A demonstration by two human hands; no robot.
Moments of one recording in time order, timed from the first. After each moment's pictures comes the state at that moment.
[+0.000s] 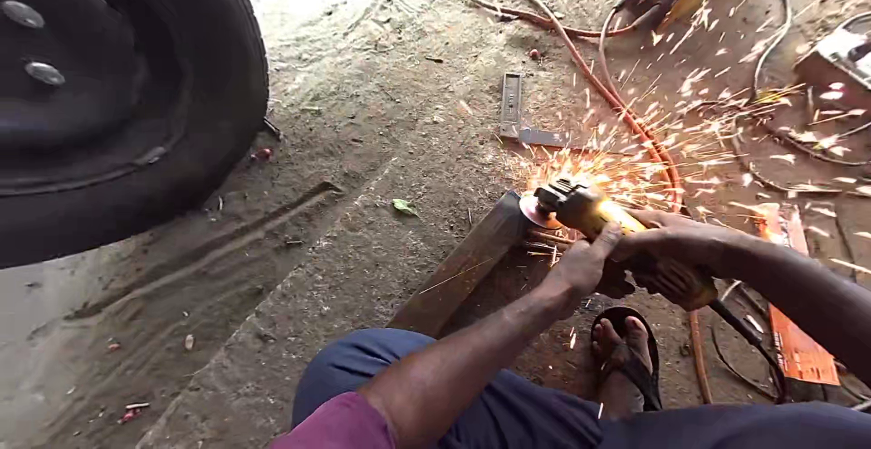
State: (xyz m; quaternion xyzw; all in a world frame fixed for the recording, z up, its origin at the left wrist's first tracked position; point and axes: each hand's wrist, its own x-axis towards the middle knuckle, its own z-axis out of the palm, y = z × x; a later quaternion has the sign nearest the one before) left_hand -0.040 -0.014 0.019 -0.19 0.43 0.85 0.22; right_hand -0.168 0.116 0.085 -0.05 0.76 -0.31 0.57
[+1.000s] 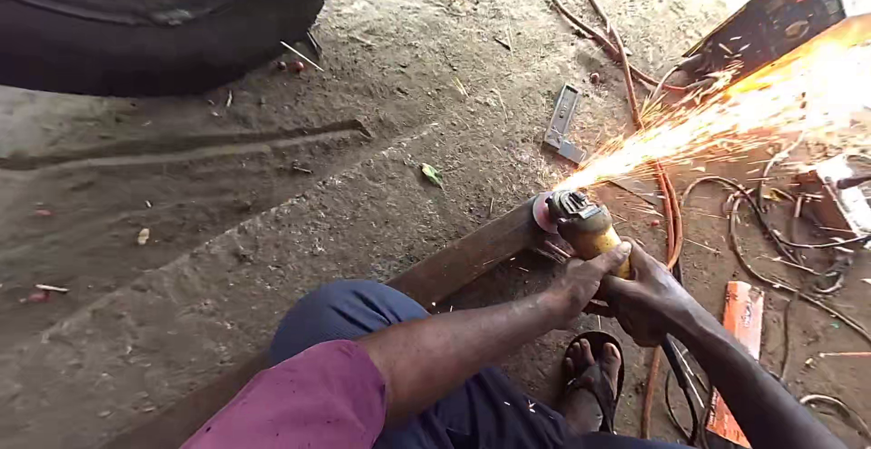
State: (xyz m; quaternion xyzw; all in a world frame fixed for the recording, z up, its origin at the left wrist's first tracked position) left_hand -0.023 -0.022 0.019 -0.27 0.28 0.91 0.16; right_hand -0.122 0.095 0.067 -0.21 0.89 -0.17 0.37
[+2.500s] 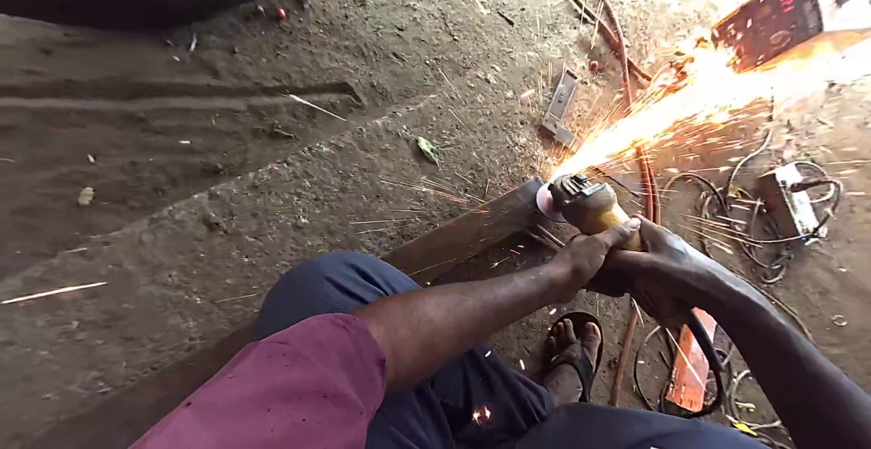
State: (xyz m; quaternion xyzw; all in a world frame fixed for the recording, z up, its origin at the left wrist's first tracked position) left_hand -0.032 -0.033 0.029 -0.21 0.27 0.92 0.17; right_hand -0.138 0.070 0.113 -0.22 0.89 -0.08 0.39
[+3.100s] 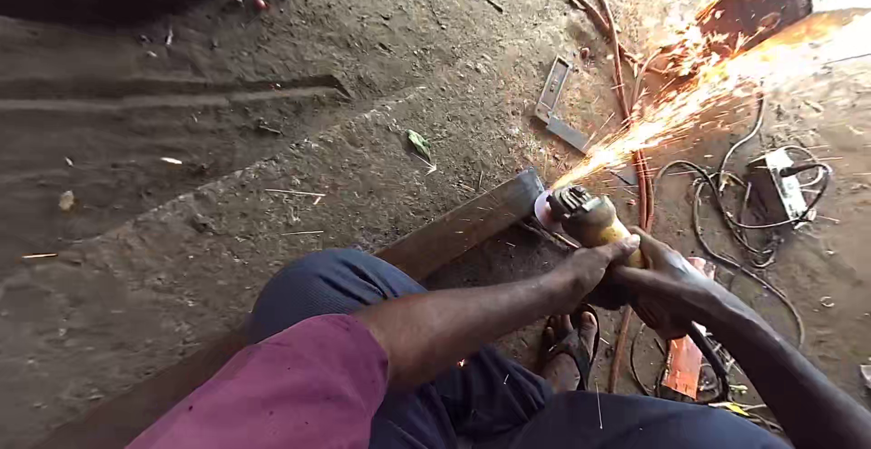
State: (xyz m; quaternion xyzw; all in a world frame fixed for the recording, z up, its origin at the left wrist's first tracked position) left_hand -0.016 -0.006 0.031 -0.21 0.25 0.92 0.23; right_hand -0.120 0.109 0.114 -0.22 0.89 -0.09 0.39
